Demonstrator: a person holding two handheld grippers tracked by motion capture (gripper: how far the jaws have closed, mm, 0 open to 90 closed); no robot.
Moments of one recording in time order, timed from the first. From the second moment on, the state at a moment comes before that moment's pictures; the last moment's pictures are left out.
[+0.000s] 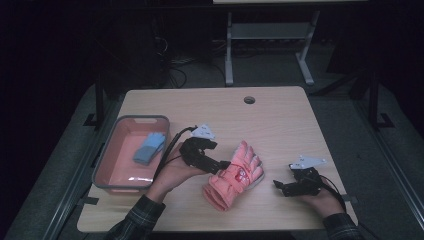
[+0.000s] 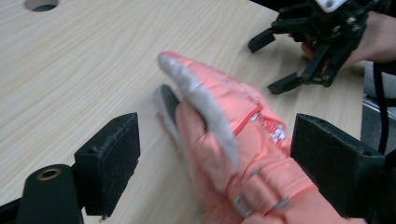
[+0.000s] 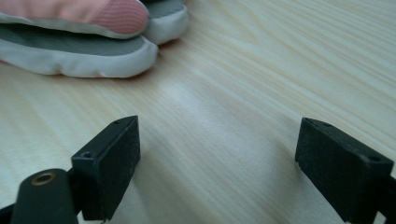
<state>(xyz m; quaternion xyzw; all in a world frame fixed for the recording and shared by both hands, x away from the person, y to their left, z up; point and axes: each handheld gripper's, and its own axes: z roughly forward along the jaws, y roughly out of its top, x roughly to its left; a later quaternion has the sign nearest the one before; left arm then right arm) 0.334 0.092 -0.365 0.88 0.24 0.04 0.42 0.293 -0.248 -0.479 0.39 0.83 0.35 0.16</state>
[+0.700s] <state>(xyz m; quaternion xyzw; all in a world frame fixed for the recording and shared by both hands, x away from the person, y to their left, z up) 0.340 0.047 -0.407 0.91 0.22 0.02 0.36 0.294 -0.251 -0.482 0.41 0.83 0.36 0.15</state>
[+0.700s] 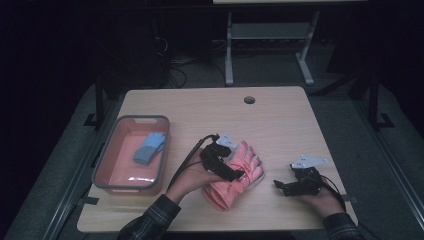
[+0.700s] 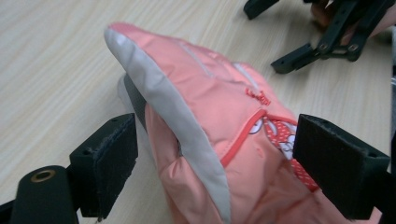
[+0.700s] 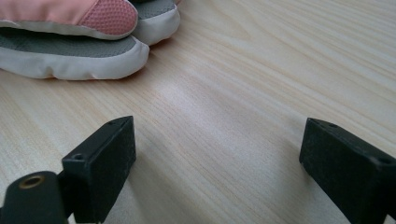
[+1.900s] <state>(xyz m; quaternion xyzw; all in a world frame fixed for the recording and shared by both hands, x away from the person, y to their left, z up) 0.357 0.046 -0.454 0.90 0.26 -0.09 0.34 0.294 -0.251 -0.482 0.41 0.83 0.36 0.15</state>
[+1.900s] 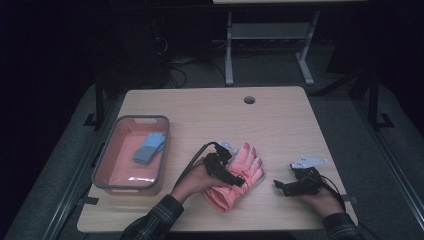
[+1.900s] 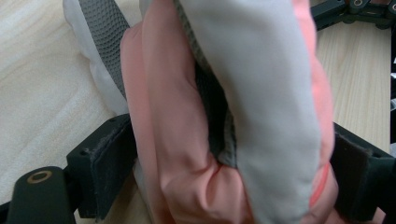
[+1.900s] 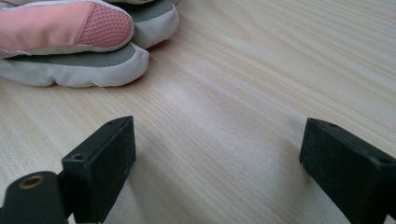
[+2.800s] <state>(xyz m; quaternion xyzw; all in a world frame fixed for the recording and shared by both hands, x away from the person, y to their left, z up) 0.355 0.053 -0.442 0.90 0.25 -0.12 0.34 0.293 -0.251 -0.482 0.41 0.83 0.36 0.15</state>
